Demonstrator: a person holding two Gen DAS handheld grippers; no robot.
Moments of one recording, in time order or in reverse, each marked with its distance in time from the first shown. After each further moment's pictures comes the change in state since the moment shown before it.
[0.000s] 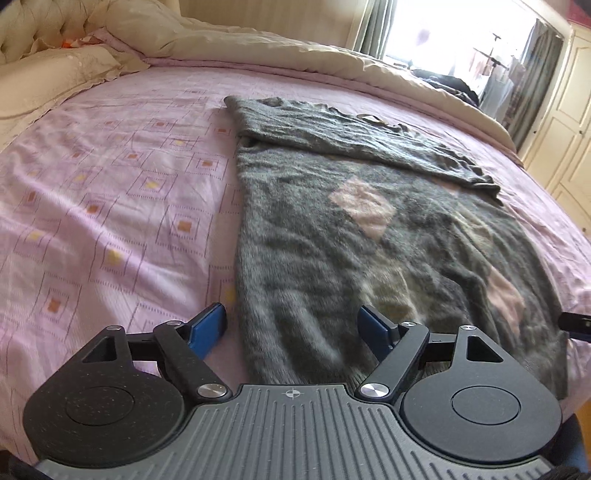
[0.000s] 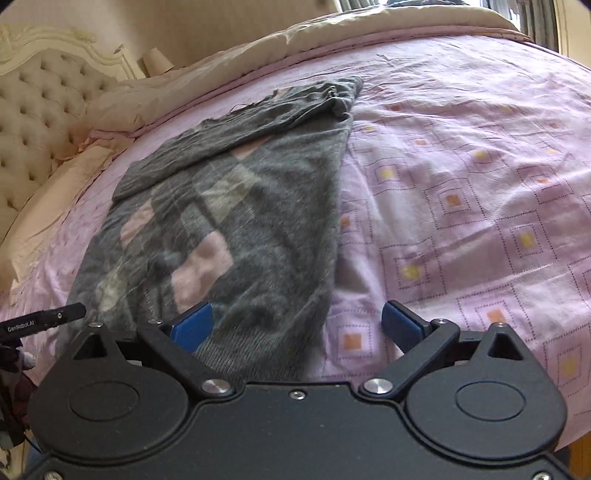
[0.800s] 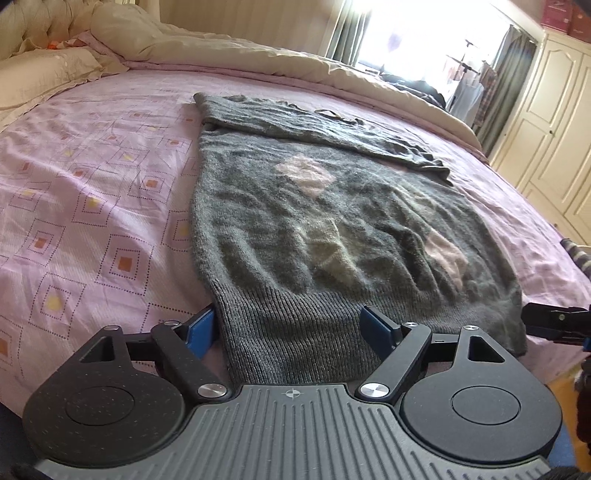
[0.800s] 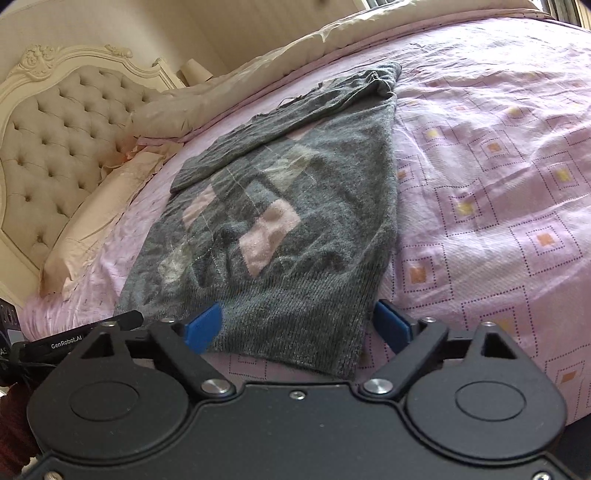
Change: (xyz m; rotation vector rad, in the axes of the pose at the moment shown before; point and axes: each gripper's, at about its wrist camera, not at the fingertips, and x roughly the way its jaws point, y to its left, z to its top) left arm -0.031 -0.025 -0.043 0.027 -0.045 -0.073; right arm -0.009 0.006 -0.031 0.054 -0.038 0.149
